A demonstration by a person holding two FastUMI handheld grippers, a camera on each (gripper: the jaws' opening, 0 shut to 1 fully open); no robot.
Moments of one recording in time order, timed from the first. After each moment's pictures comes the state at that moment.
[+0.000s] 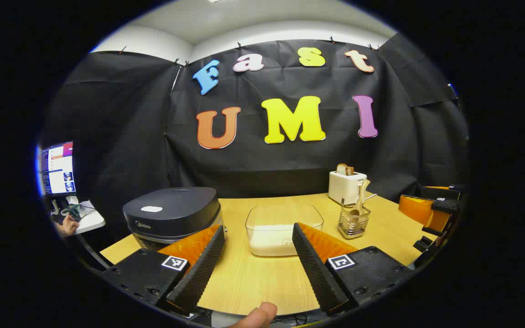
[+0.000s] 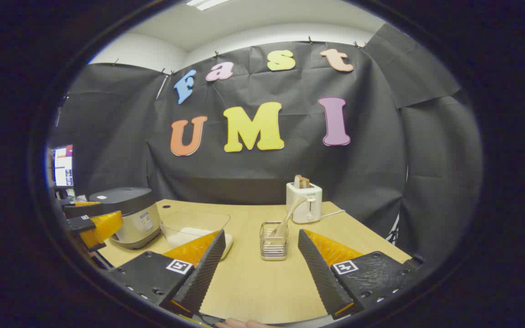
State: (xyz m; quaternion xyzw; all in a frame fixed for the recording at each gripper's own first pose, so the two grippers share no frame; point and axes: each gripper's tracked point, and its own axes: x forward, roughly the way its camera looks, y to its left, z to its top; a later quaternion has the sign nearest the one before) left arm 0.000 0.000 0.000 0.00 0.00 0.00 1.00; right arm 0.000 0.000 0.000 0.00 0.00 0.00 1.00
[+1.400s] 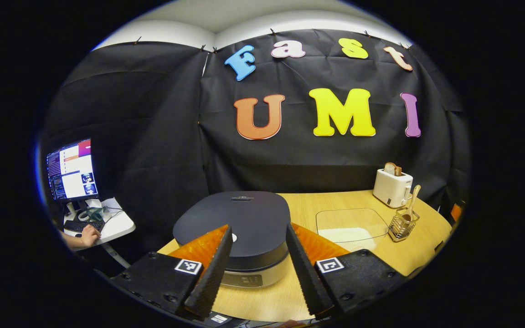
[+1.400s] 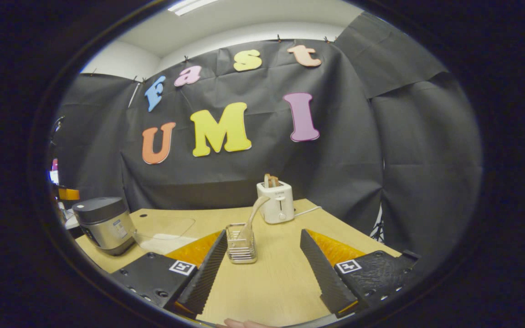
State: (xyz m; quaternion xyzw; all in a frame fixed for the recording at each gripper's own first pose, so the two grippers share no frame) left arm 0.044 0.145 0.026 -0.01 0.08 0.08 0.99; right arm 0.017 -0.085 -0.019 0.06 0.00 -0.06 1.00
